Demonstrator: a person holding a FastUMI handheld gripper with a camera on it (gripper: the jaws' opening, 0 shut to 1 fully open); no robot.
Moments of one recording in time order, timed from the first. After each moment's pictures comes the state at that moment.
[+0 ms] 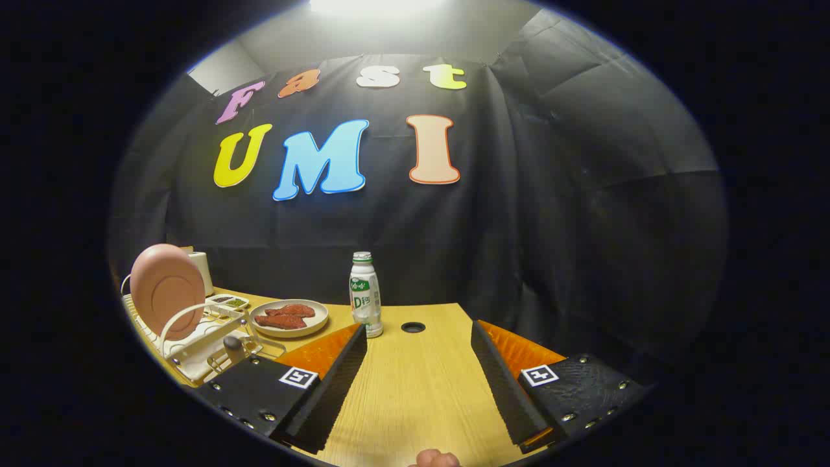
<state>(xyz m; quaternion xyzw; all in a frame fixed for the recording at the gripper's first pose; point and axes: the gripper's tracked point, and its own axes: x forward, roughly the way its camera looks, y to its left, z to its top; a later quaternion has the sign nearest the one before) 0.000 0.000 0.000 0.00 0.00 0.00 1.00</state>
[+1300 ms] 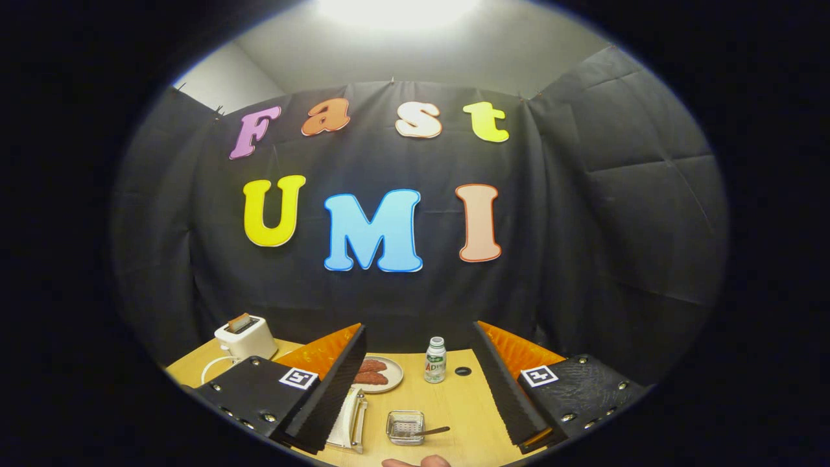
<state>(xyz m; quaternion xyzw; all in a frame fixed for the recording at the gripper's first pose) -0.093 0.175 0.243 0.01 0.03 0.04 1.00</state>
